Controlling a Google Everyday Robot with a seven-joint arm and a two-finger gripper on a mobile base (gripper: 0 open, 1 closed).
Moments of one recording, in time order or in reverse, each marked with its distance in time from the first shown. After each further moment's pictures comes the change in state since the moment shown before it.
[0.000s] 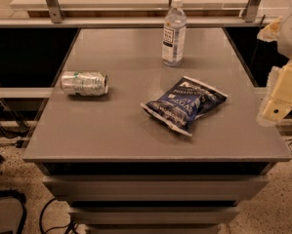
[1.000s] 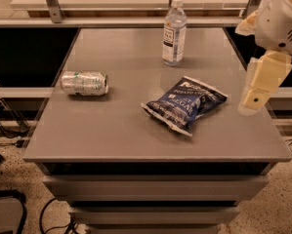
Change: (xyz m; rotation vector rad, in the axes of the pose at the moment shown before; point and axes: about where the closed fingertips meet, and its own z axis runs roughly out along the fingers) arm -0.030 -0.014 0.011 -0.023 -0.048 -0.065
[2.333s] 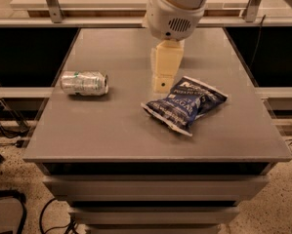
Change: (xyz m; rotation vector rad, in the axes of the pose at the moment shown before) arm -0.164 -0.012 0.057 -0.068 -0.081 -0.294
